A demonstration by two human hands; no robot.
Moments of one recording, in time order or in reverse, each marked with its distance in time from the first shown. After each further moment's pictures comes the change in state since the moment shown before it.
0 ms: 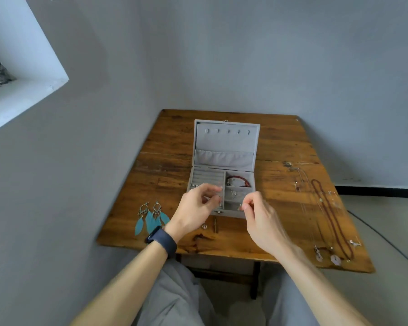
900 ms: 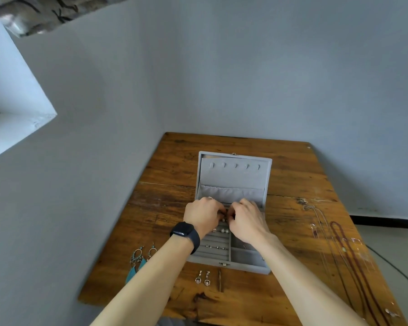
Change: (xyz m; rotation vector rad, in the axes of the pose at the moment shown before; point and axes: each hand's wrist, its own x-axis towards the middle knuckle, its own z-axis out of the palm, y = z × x) left_hand 0.120 -0.020 0.002 0.863 -0.023 0.089; right_hand 0.142 -0.003 0.032 -0.359 -0.201 0.078
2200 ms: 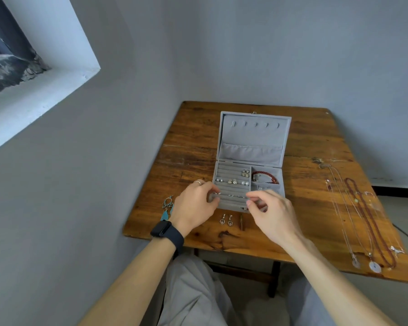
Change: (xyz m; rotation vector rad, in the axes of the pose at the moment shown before) left_hand -0.138 -0.034 -0.019 -0.337 0.079 -0.128; right_hand -0.127 -0.016 0.015 0.408 0.217 -0.063
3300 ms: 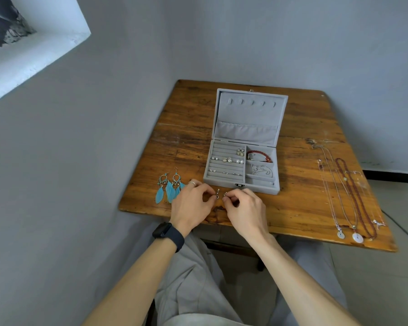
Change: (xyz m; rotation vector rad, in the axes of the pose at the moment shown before) left_hand -0.043 -0.007 0.044 0.013 0.026 -0.127; right_hand -0.038 -0.006 0.064 -0.123 0.057 0.096
